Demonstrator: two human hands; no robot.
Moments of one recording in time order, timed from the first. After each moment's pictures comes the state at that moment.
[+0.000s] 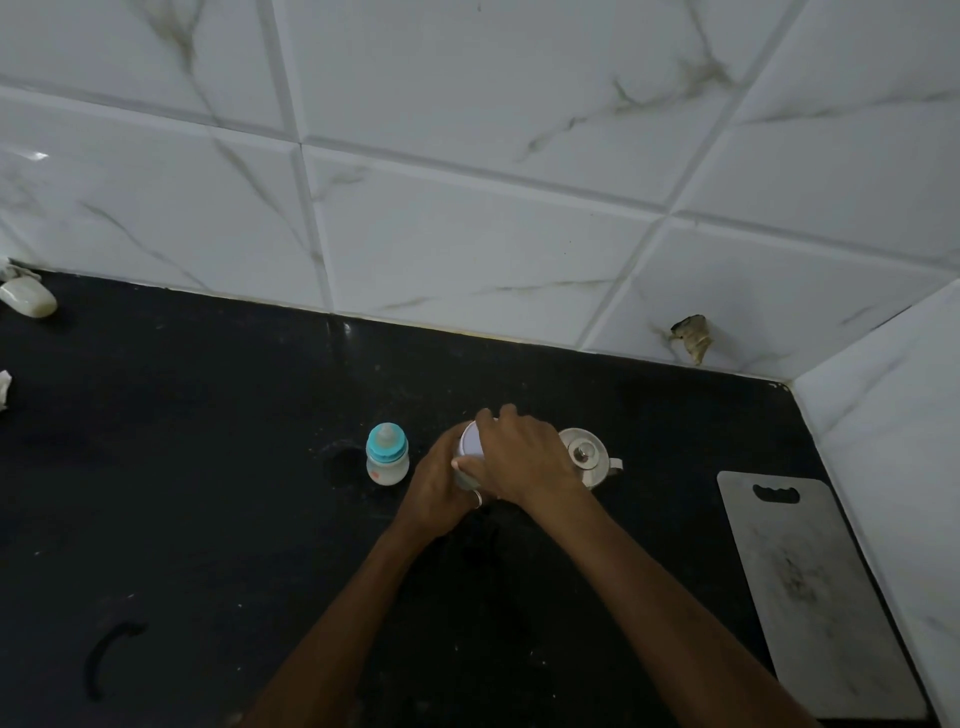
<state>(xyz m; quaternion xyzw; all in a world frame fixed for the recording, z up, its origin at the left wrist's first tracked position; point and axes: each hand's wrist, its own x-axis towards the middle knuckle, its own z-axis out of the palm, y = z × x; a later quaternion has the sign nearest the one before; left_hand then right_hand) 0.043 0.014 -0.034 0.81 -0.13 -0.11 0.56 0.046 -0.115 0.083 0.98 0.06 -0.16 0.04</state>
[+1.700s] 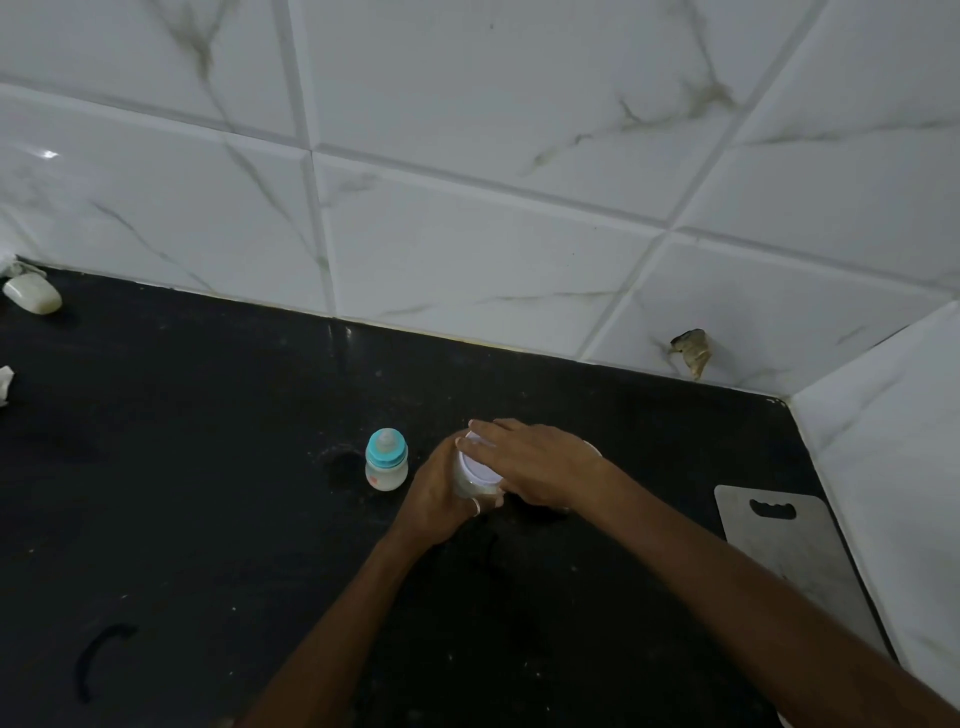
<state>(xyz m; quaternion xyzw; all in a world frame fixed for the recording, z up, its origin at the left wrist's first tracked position) 0.047 0.010 -0.034 0.82 -0.09 -0.16 0.54 0.059 -0.152 0.088 0.92 0.30 -0.22 0.11</state>
